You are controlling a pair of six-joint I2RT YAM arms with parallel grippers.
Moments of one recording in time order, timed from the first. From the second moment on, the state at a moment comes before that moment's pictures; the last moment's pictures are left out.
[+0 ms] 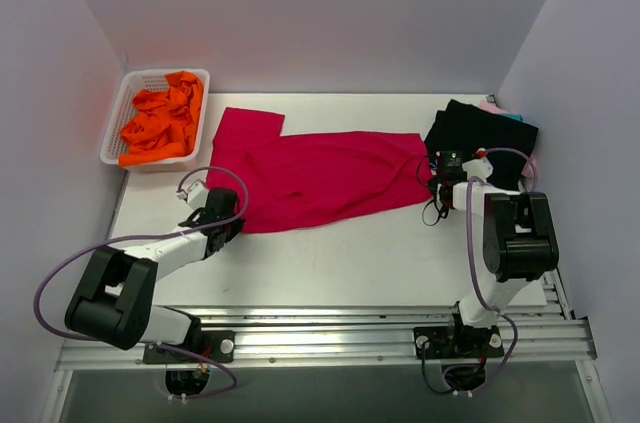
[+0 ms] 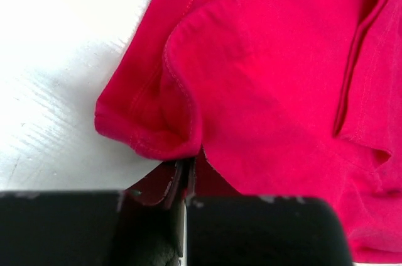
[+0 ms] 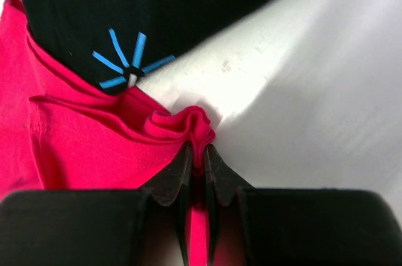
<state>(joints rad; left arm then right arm) -0.35 1.39 0.54 -0.02 -0.35 -1.04 0.02 1.74 0.82 0.06 0.32 0.96</state>
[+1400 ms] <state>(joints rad) -0.34 1.20 0.63 -0.12 -0.28 -0.92 0.02 0.95 0.65 -0.44 0.42 0.96</state>
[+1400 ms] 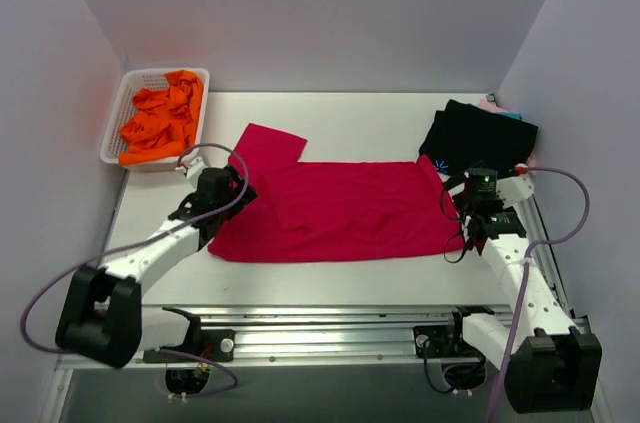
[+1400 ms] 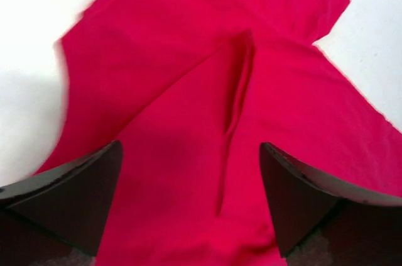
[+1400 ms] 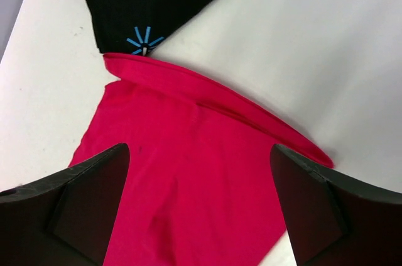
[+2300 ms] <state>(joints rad) -0.31 1.87 1.05 0.14 -0.03 -0.76 0.03 1.23 0.64 -0.17 0.34 0.88</state>
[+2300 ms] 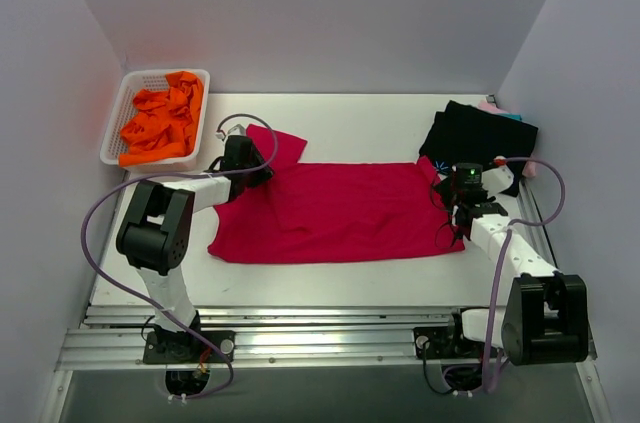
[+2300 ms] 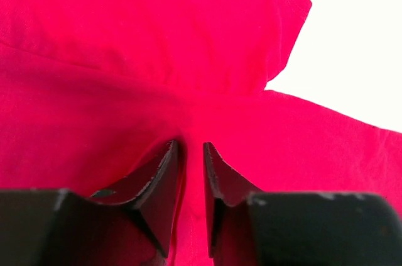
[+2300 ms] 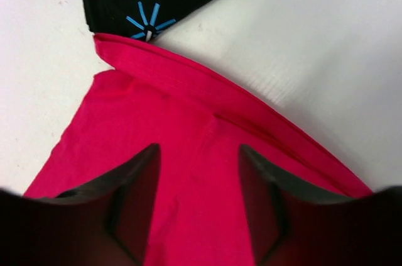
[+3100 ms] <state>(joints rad) -0.31 1.88 1.05 0.13 0.00 -0.74 0.03 1.48 0.57 0.06 0.24 0.92</state>
